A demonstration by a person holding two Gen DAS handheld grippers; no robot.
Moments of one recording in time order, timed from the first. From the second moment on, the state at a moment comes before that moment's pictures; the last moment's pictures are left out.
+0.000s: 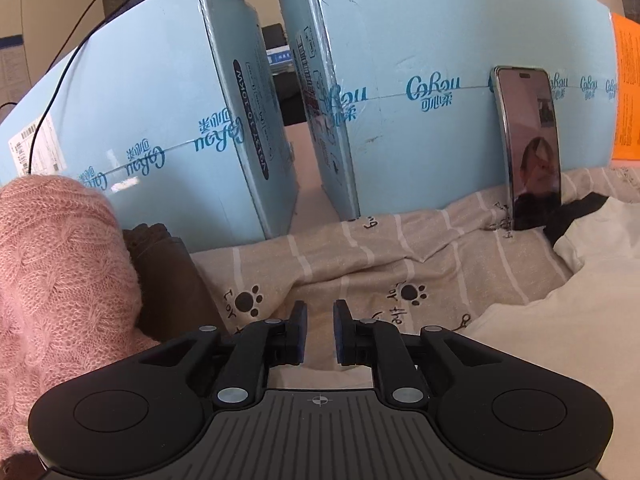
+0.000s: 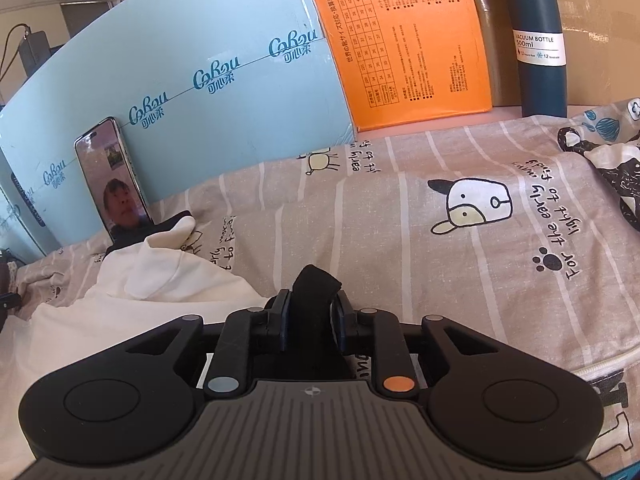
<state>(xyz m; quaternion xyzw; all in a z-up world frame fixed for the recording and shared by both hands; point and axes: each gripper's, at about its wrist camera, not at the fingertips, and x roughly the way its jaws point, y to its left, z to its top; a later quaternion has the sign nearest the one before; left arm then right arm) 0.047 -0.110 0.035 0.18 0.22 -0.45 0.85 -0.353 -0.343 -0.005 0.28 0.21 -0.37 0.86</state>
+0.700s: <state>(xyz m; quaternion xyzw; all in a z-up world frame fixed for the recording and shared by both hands) -0.022 -0.242 -0.006 0.15 0.30 -0.62 0.71 -0.222 -0.386 -0.001 0.31 0.24 -0.22 0.89</state>
